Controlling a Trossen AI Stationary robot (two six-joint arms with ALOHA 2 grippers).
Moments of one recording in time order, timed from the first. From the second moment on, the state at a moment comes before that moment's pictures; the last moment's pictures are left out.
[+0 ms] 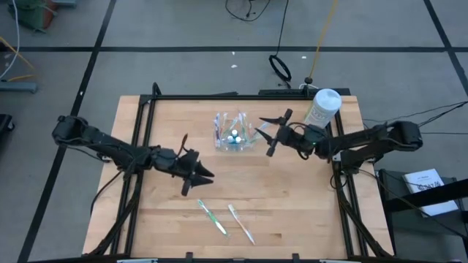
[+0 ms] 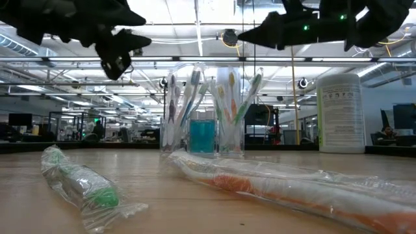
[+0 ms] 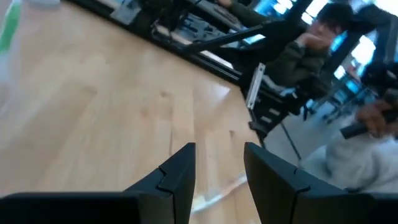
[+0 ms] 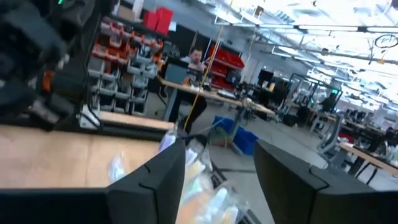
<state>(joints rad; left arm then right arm) -0.22 1.15 0.43 0.51 0.04 -0.52 -0.08 1.28 0.51 0.92 0.34 -0.38</state>
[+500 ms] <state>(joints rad) -0.45 1.41 0.69 0.13 -0.08 -1.07 -0.13 1.22 0.51 1.12 0.34 -0.38</state>
